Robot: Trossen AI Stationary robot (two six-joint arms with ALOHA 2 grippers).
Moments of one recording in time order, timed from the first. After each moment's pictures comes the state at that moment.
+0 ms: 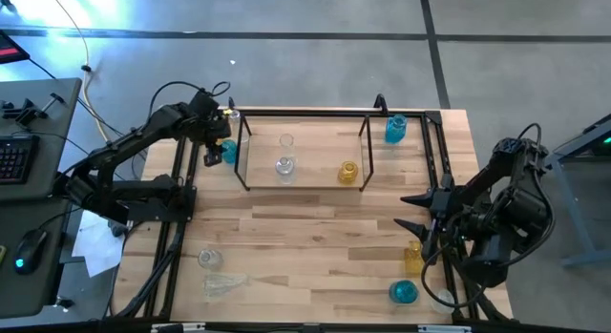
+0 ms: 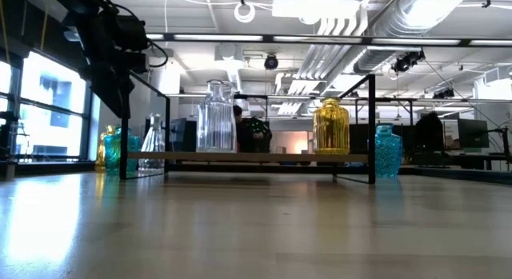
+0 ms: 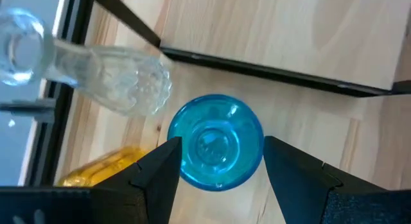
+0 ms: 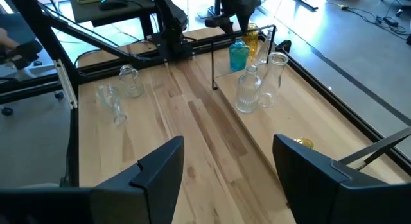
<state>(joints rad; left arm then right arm) 0.92 1.10 0.83 -0.91 0.13 0.70 0.97 1.42 1.82 -1.55 1.01 1.14</state>
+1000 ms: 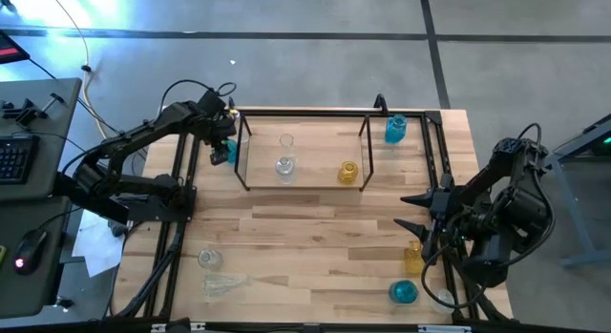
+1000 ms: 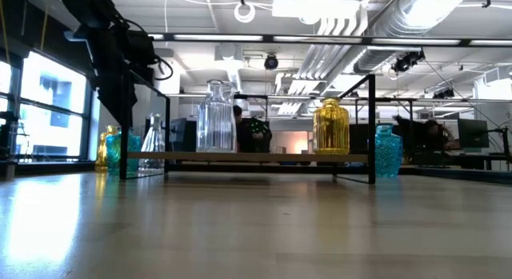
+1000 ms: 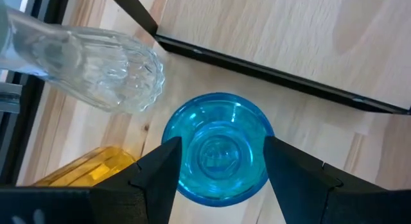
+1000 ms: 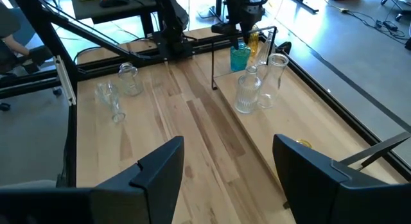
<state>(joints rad) 0.93 1.22 0.83 -0.86 0.15 0.62 0.97 1.42 1.82 -1.54 1.01 1.12</state>
